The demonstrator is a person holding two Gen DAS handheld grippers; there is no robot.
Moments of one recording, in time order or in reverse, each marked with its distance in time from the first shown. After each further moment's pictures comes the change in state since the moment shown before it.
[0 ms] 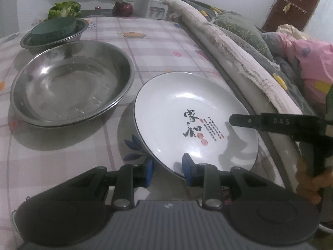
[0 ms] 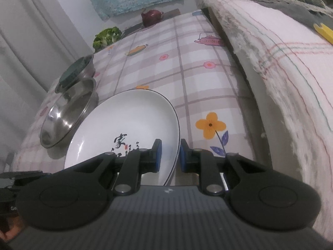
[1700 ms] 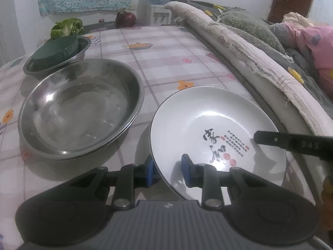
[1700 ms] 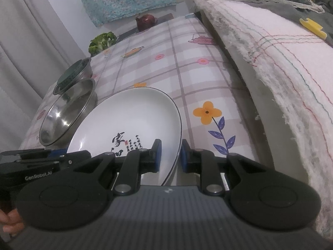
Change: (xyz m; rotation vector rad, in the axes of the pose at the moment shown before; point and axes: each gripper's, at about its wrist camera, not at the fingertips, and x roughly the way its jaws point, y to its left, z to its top) left arm 0.014 -0.005 0.019 0.102 -0.016 0.127; right arm -0.011 0.008 -0.019 0.010 -0.032 -0.037
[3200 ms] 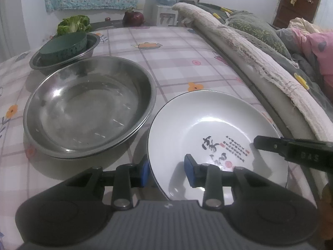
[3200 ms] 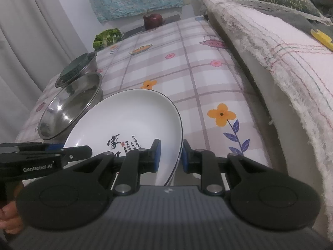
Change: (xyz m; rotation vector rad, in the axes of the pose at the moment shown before) left arm 0.002 0.011 0.001 -0.033 -0.009 0.007; right arm 0.007 0.021 -0.003 -0.066 -0.013 -0.020
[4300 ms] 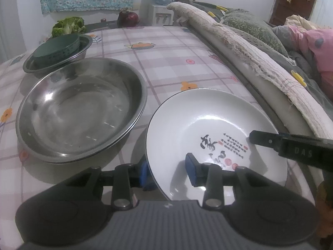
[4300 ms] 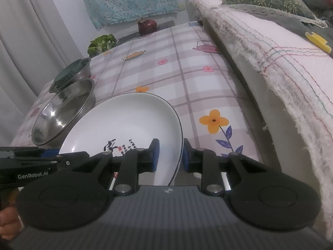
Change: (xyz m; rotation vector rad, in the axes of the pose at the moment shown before) left arm 0.006 -0.007 0.000 0.018 -0.003 -0.009; right arm 0.003 -0.006 0.000 0.008 -0.039 -0.027
